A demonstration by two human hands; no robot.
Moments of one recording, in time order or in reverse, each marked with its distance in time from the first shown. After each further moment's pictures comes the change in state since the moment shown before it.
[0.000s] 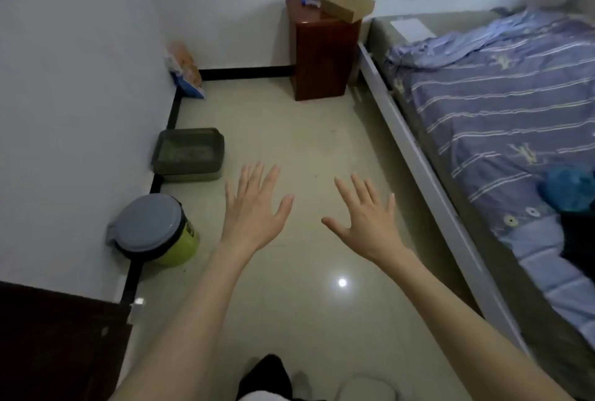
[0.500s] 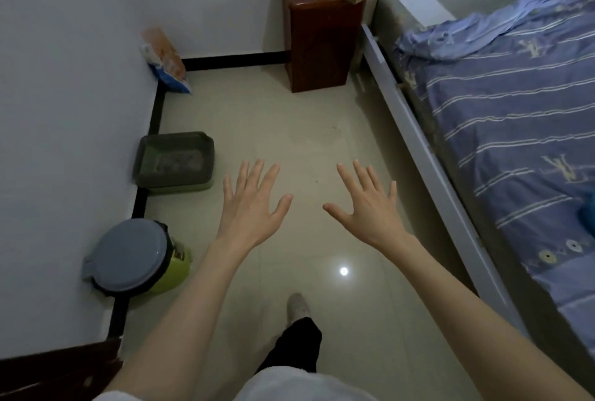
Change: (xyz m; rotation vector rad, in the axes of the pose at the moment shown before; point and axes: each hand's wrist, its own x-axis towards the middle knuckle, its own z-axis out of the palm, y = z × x) left_hand 0.195 -0.029 0.026 0.080 -0.101 0.030; right_hand 0.205 0.024 -0.006 0.010 -0.017 0.023
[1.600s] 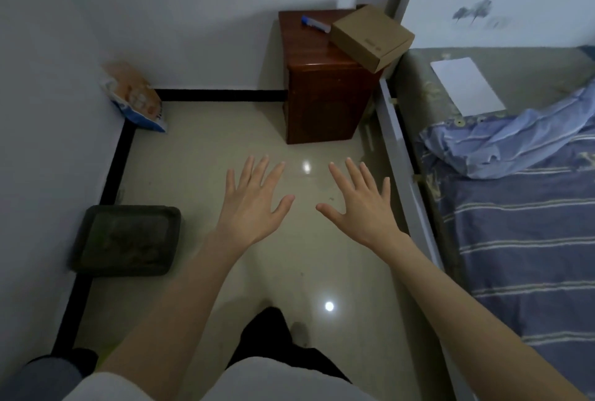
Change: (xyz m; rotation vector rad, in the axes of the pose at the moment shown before) left_hand 0.549 0.002 -0.048 0.026 -0.071 -0.030; right_hand 0.545 0.072 -0.125 -0.085 -0.092 -0.088
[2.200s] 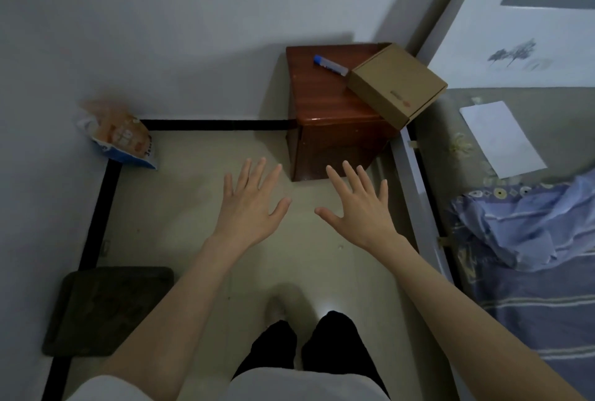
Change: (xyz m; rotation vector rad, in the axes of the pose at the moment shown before) left_hand 0.275 -0.092 -0.051 -0.053 -0.031 -0.005; right_hand 0.288 -0.023 -0.057 -0.024 -0.076 0.020
